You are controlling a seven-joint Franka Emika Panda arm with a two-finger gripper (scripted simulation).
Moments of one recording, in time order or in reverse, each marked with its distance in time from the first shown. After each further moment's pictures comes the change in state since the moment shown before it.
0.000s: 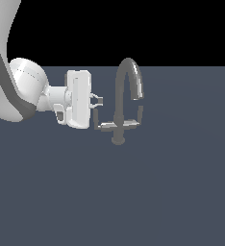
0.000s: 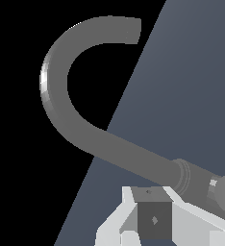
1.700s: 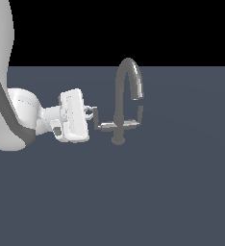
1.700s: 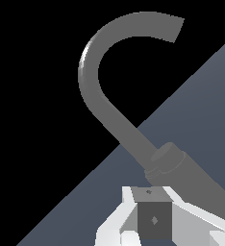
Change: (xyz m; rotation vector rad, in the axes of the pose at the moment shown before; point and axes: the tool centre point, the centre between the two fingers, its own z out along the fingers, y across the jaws) arm -0.014 0.035 -0.020 0.252 -0.025 -0.364
